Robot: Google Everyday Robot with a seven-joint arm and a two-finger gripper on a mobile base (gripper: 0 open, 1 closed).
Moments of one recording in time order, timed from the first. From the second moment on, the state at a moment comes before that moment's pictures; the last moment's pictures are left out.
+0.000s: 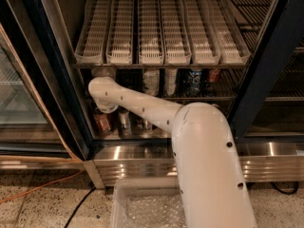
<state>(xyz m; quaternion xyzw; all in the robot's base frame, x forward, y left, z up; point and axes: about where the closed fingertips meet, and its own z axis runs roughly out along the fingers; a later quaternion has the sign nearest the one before) 0.897 0.193 0.756 -0.09 0.70 0.03 0.71</state>
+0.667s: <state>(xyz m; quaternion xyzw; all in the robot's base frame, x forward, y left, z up) 0.930 0.210 0.748 -0.08 0.70 0.03 0.70</state>
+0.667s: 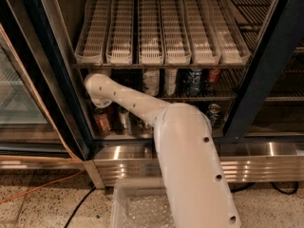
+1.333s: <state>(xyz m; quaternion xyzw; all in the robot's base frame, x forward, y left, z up) 0.944 0.191 0.746 -0.07 0.71 0.00 0.70</state>
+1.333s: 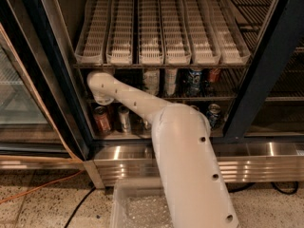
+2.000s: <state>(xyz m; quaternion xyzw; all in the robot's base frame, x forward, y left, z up) 0.968 0.165 0.751 -0.04 0.70 -0.03 0.71</state>
